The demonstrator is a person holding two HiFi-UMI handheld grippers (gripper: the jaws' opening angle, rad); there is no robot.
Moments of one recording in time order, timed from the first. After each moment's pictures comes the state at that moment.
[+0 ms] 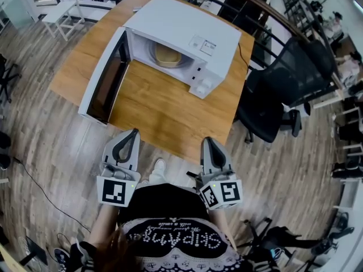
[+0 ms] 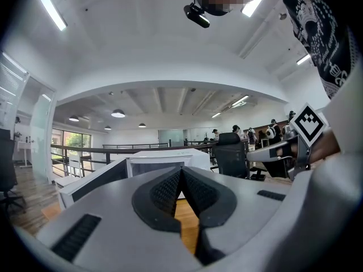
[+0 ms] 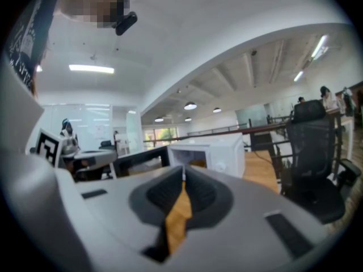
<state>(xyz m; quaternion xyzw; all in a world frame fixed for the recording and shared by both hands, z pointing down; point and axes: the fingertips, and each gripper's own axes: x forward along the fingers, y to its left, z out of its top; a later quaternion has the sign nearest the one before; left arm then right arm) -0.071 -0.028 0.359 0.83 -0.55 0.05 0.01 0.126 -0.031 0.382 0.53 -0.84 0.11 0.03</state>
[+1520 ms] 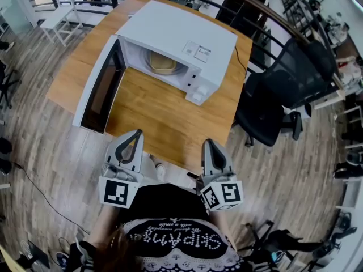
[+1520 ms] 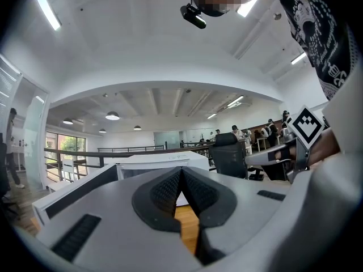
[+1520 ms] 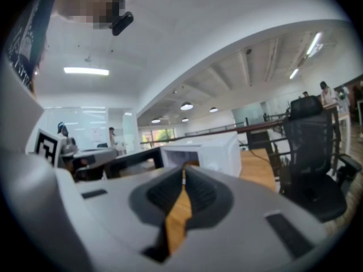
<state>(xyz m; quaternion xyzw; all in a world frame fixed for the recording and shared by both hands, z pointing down) -0.044 -0.059 0.353 0.85 -0.53 0.05 -0.01 0.147 -0.057 0.388 0.54 -0.83 0.13 0.01</state>
